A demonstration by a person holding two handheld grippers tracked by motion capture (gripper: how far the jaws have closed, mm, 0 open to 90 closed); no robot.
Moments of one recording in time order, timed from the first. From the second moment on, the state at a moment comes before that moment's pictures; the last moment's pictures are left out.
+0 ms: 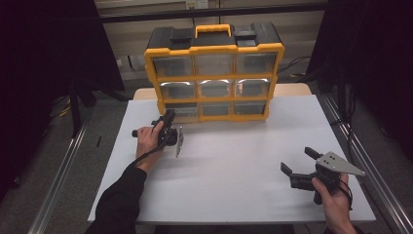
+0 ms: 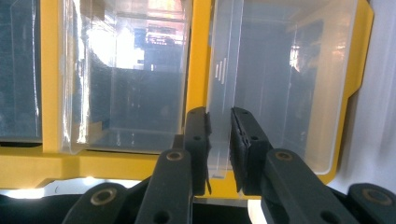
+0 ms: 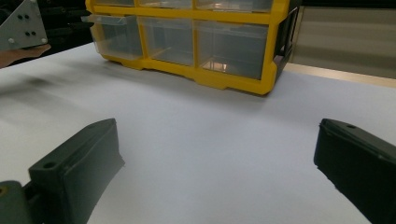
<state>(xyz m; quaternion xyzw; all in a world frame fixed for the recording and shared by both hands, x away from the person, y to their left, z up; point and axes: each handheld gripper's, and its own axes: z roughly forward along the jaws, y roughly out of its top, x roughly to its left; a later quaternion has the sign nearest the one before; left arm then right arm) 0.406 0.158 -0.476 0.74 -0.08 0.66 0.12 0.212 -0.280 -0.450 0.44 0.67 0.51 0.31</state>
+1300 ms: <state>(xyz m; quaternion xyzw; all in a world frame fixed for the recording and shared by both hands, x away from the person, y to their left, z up) 0.384 0.163 -0.477 0.73 -0.09 0.66 0.13 0.212 -0.279 -0.450 0.45 0.67 0.51 0.31</state>
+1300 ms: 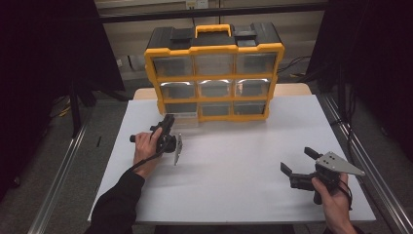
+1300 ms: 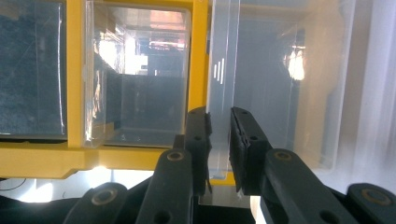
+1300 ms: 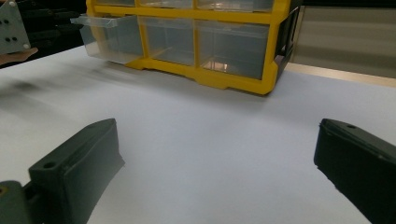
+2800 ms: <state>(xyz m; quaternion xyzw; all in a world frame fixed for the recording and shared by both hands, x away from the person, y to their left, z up) 0.366 0.165 -0.478 0.73 -0.09 0.67 0.12 0.212 -0.280 -0.450 0.44 0.67 0.51 0.31</state>
